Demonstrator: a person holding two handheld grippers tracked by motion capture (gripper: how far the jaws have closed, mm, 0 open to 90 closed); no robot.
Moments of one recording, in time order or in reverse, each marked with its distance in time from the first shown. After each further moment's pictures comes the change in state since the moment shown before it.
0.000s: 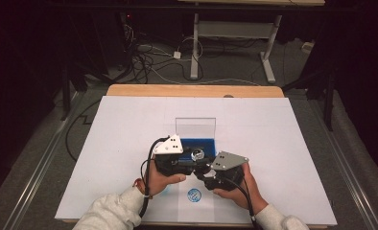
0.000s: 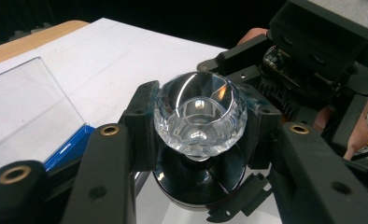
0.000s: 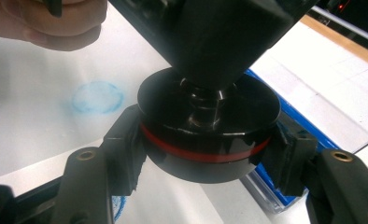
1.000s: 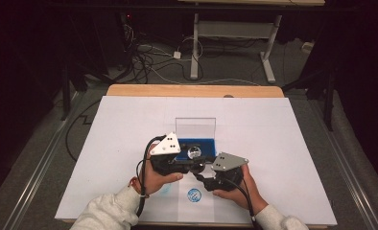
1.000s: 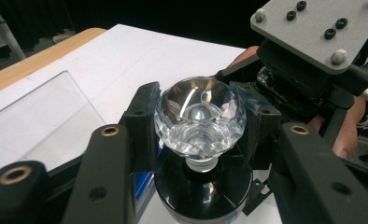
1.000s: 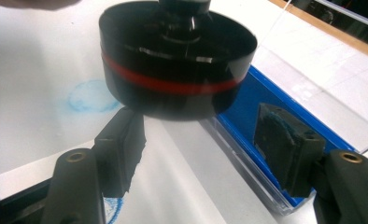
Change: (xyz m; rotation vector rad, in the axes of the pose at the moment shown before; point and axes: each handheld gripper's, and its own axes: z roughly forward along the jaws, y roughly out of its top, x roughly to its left) left arm -0.005 0.011 -0.016 0.003 0.063 0.046; right arm -0.002 -0.008 0.006 -0.023 0.000 0.006
